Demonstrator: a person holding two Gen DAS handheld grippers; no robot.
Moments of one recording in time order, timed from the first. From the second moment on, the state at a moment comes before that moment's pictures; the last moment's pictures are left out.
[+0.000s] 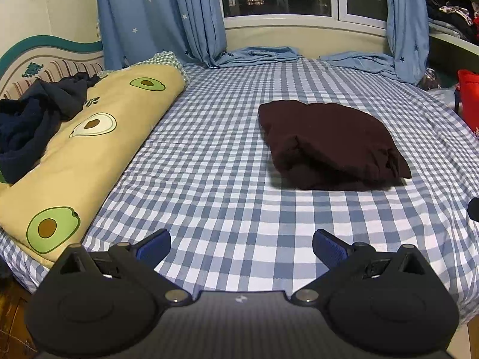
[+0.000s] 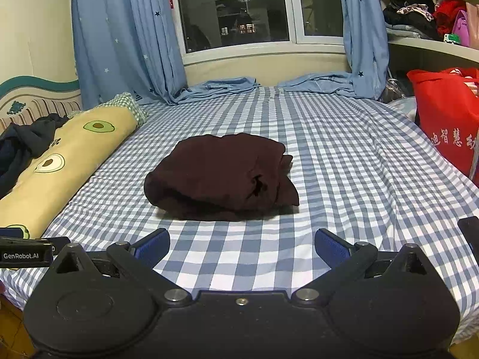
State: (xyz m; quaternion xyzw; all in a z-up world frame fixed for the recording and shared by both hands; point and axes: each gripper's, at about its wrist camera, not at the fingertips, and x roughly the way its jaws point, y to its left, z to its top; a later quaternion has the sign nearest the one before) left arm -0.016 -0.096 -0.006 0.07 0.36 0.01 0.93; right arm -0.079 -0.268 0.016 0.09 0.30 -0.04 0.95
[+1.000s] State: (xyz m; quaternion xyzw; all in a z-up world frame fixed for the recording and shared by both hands) left arm -0.019 -0.091 -0.012 0.08 0.37 0.01 0.92; right arm -0.081 -0.264 0.013 0.09 0.31 -0.05 0.95
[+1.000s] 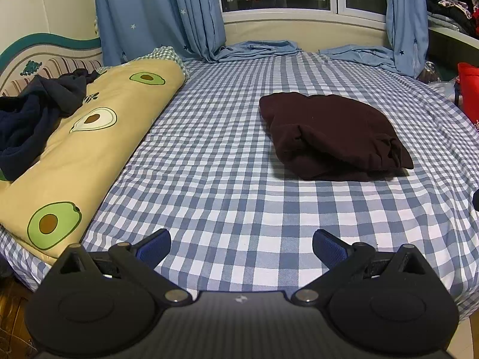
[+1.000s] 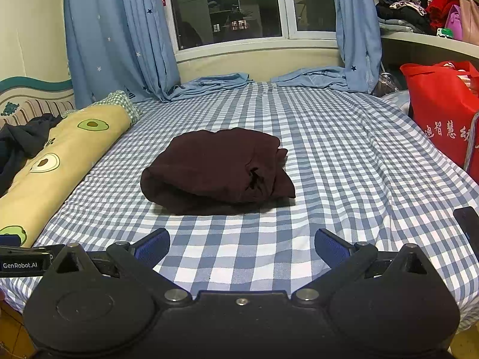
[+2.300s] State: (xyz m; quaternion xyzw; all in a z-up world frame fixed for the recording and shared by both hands) left arm -0.026 -0.094 -0.015 0.08 0.37 0.01 0.92; right arm -0.087 -0.269 0.012 0.10 0.31 -0.05 0.94
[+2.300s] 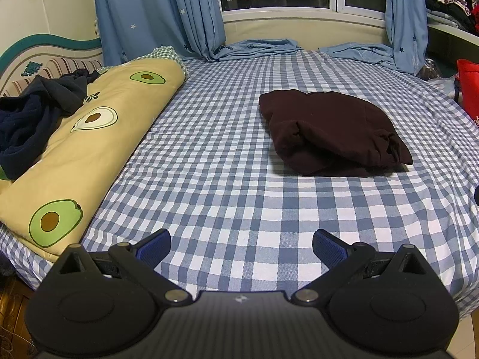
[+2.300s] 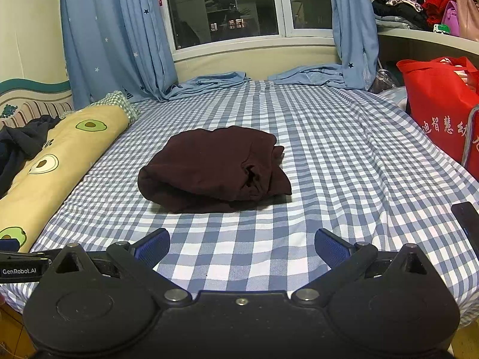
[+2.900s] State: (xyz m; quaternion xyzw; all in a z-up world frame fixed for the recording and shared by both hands) left arm -0.025 -0.089 -0.017 0.08 0.38 0.01 0.92; right arm -0.086 -0.270 0.012 0.10 0.31 -0.05 0.94
